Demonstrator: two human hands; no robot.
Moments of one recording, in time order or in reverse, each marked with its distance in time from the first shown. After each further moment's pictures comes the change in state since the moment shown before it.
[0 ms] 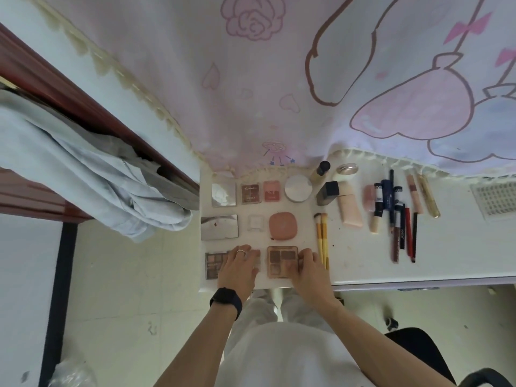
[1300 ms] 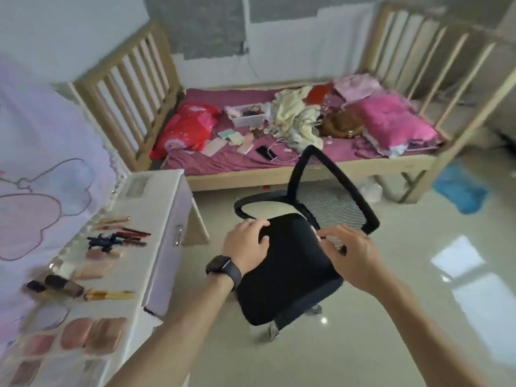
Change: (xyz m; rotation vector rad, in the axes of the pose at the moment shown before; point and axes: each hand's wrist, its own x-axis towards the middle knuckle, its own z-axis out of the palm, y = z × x) left_hand -0.365 0.213 0.024 0.254 -0.152 1.565; right_hand -0.607 0.055 0.090 0.262 1.305 0.676
